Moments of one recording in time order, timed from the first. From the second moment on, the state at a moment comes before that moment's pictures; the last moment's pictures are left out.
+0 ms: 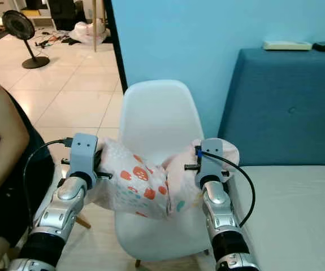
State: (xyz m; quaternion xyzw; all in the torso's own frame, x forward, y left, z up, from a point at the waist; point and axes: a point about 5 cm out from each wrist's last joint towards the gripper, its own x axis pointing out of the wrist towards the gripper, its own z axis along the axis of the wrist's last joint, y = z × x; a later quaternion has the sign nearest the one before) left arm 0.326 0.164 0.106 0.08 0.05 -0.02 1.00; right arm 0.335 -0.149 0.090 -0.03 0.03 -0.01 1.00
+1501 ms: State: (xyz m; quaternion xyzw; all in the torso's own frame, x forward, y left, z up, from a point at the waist) left arm 0.356 0.165 0.114 0.18 -0.02 -0.11 0.98; right arm 0.352 -0.168 0.089 -0.02 0.04 -0.03 1.00
